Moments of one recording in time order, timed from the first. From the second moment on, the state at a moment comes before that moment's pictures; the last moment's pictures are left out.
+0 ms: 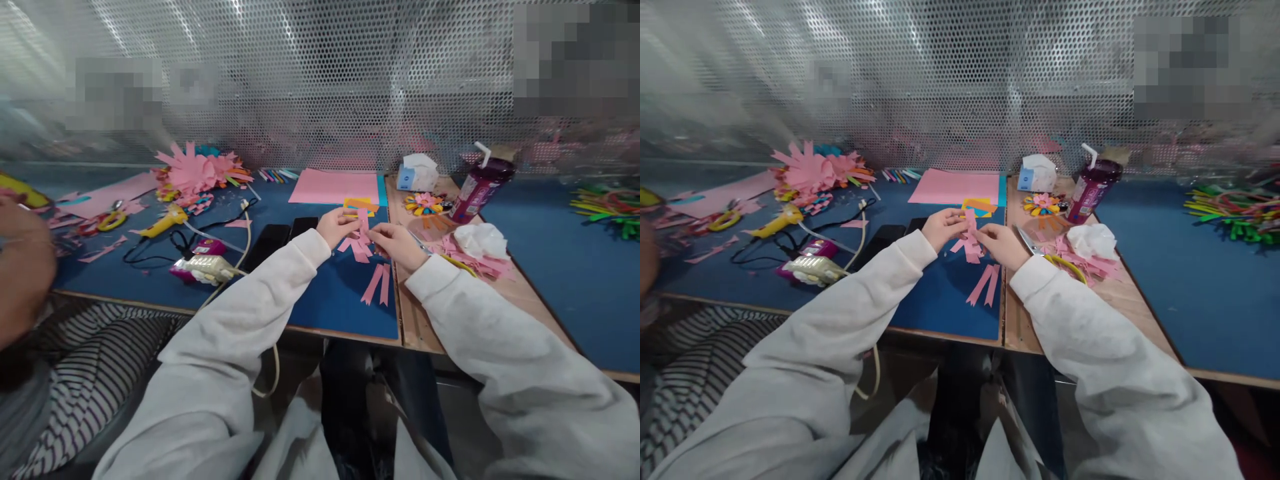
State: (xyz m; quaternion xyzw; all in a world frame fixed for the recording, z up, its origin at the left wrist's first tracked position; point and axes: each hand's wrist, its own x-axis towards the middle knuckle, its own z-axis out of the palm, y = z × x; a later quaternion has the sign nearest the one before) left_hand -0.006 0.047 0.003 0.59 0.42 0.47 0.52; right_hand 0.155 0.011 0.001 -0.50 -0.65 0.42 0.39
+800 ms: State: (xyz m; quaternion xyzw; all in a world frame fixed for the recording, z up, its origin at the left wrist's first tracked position) left_hand -0.005 0.050 -0.018 0.53 0.41 0.46 0.58; right_hand 0.260 -0.054 -0.009 -0.67 -0.74 -0.09 -0.01
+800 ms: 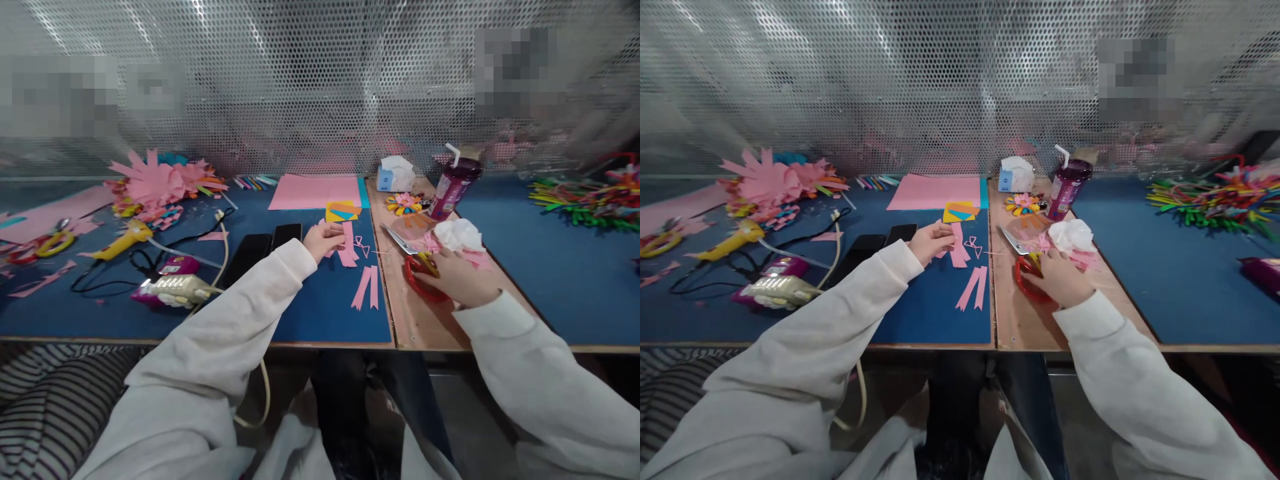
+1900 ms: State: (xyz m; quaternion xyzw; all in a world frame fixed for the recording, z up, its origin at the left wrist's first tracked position) left_hand -0.005 0.048 -0.009 0.41 0.43 0.52 0.62; right_hand 0.240 -0.046 0.010 -0.44 -0.44 0.69 0.37
